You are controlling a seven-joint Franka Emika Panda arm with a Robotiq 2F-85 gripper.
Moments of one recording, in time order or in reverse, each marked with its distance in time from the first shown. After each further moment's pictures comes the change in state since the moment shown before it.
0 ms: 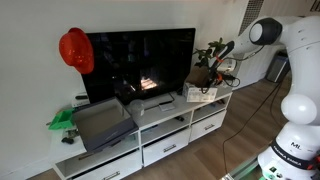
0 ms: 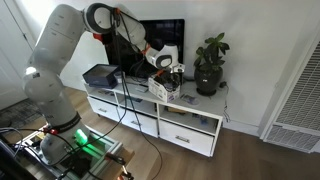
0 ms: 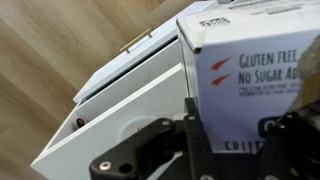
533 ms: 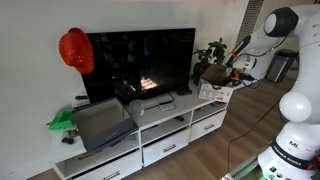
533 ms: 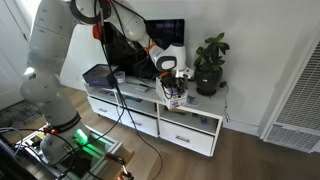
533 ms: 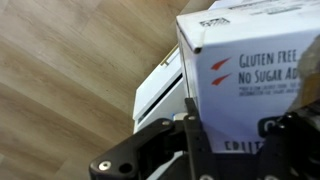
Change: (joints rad) arm -0.102 -0.140 -0.082 -0.180 0.100 -0.001 0.003
